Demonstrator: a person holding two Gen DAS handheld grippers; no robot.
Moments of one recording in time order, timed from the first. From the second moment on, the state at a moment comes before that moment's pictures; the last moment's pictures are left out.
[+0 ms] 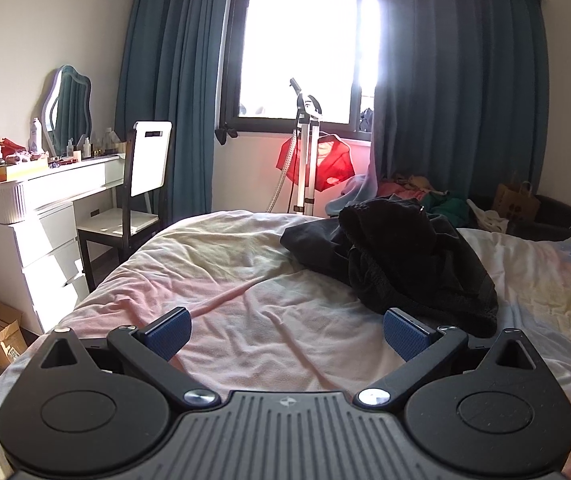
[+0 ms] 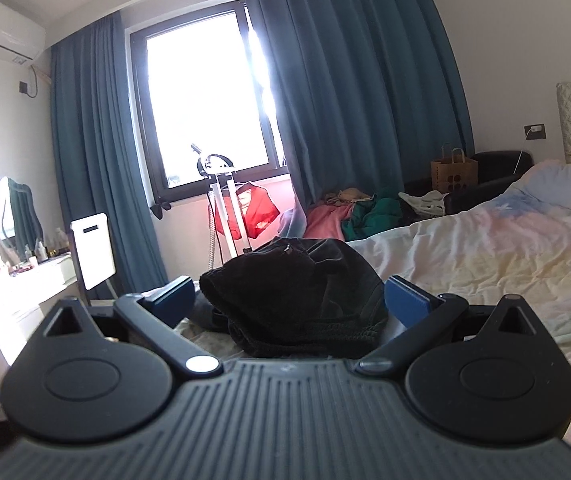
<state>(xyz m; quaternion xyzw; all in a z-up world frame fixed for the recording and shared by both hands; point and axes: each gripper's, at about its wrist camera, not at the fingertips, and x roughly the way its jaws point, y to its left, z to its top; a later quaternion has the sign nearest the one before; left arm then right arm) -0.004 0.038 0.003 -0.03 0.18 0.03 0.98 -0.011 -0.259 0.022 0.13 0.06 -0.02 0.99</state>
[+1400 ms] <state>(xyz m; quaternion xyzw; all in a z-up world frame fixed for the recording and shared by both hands) 0.342 -0.044 -0.061 -0.14 0.22 -0.01 0.96 0.081 -0.375 -0.067 0.23 0.17 -0.02 0.96</state>
